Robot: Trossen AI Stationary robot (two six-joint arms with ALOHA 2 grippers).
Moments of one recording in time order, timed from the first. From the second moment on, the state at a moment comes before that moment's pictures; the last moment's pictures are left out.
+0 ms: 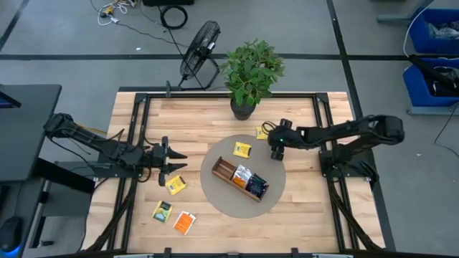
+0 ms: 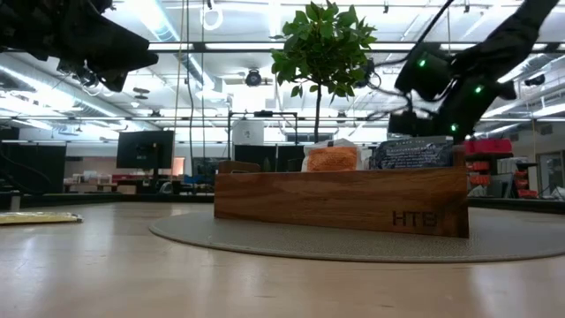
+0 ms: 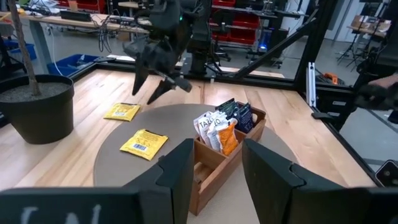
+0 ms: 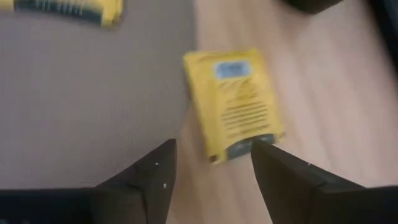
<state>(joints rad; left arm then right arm) -0.40 0.58 0.22 0.23 -0.45 -0.18 -0.21 1.36 0.47 -0.08 0.31 -0.12</state>
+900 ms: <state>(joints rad) -0.40 0.58 0.22 0.20 -0.45 -0.20 -0.39 1.48 0.61 -0.17 0.12 -0.40</state>
